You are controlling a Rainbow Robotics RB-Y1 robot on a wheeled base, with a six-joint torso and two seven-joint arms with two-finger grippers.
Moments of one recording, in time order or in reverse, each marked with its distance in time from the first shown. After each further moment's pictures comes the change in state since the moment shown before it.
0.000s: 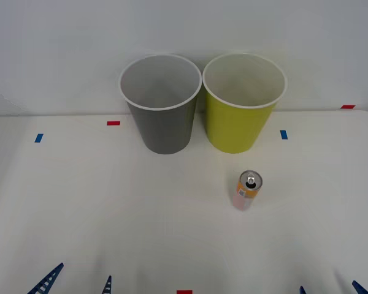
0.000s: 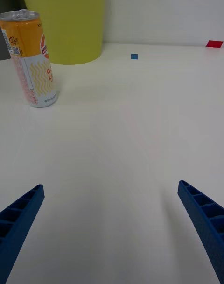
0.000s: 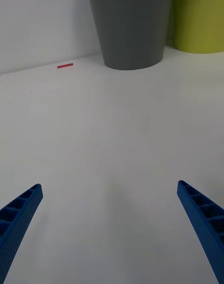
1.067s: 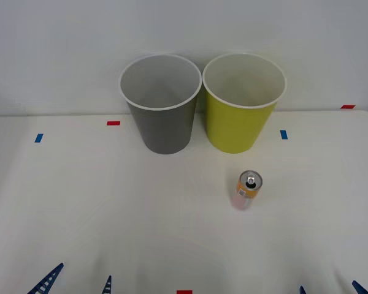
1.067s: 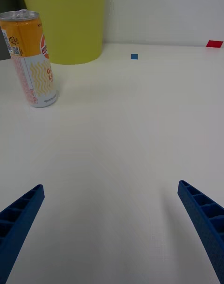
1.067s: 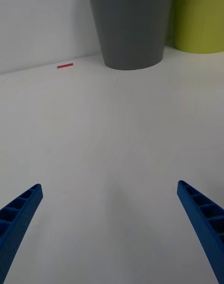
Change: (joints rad) right arm 0.000 0.000 0.000 0.000 0.000 0.000 0.000; left arm 0.000 0.000 0.000 0.000 0.000 0.000 0.000
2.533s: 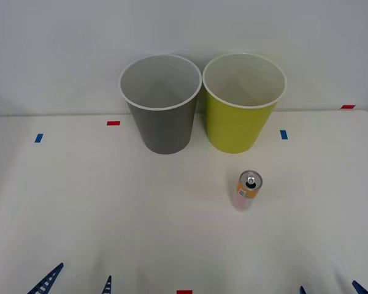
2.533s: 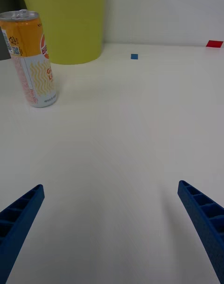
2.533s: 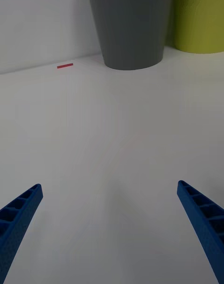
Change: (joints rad) right arm 0.000 0.000 0.000 0.000 0.000 0.000 0.000; left arm 0.000 0.000 0.000 0.000 0.000 0.000 0.000
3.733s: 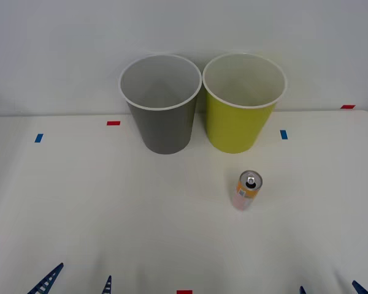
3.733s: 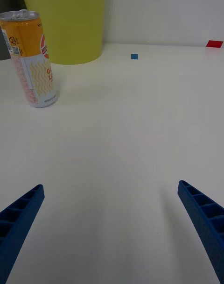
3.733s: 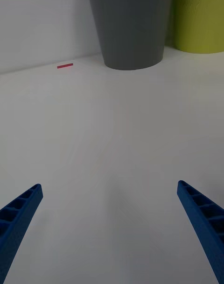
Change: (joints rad) right arm 0.000 0.000 0.000 0.000 0.000 0.000 0.000; left arm 0.000 0.000 0.000 0.000 0.000 0.000 0.000
